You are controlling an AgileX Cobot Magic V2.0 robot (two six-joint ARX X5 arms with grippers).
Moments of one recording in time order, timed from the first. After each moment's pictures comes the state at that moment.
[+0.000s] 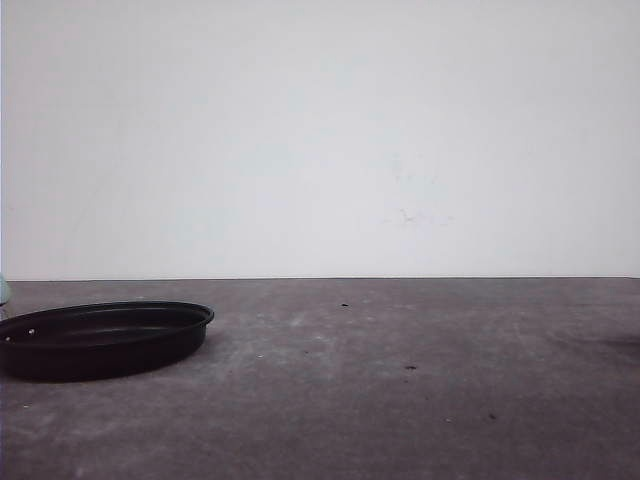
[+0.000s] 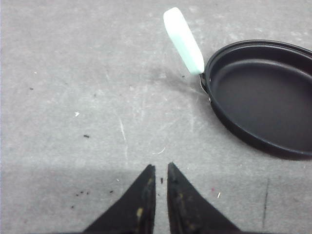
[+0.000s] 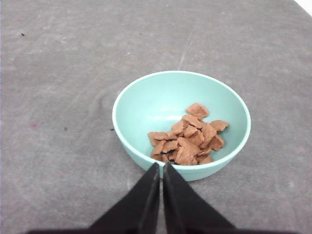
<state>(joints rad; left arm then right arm) -0.09 0.01 0.15 -0.60 -0.10 -0.08 -0.05 0.01 0.10 -0.46 -0.11 0.01</state>
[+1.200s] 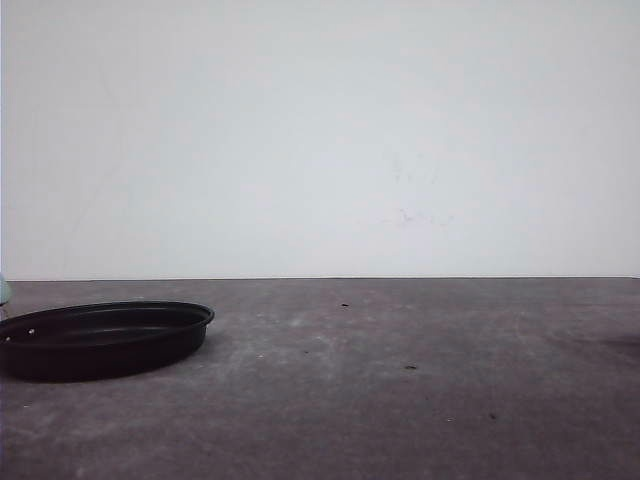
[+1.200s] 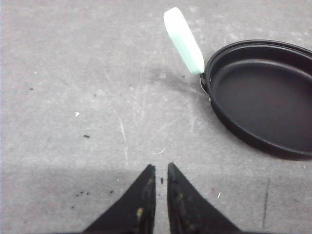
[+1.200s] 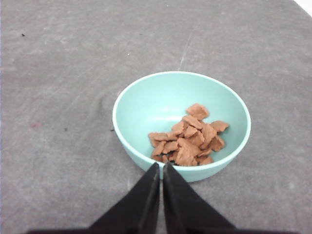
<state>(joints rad) -0.09 0.01 0.15 -0.60 -0.10 -0.08 -0.05 0.01 0.10 -0.44 -0.11 0.01</state>
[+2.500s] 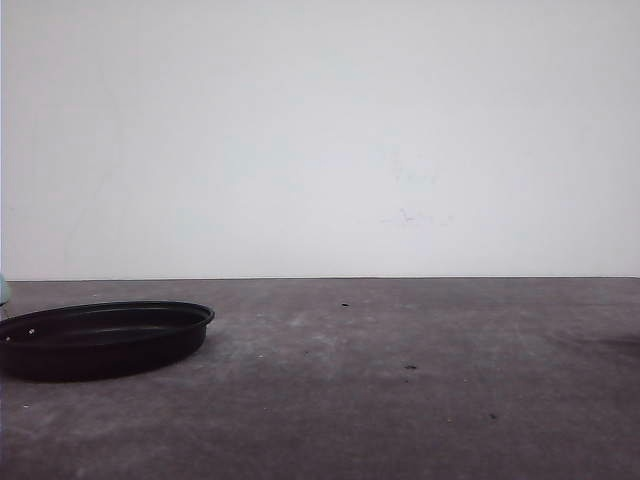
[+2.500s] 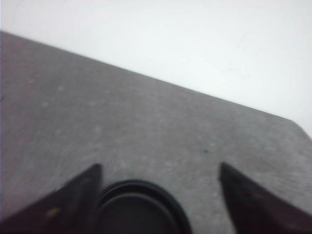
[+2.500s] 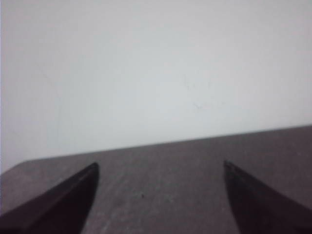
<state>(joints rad) -0.09 0.47 0.64 -0.35 0.16 -0.36 -0.05 0.10 0.47 -0.27 -0.34 0.33</state>
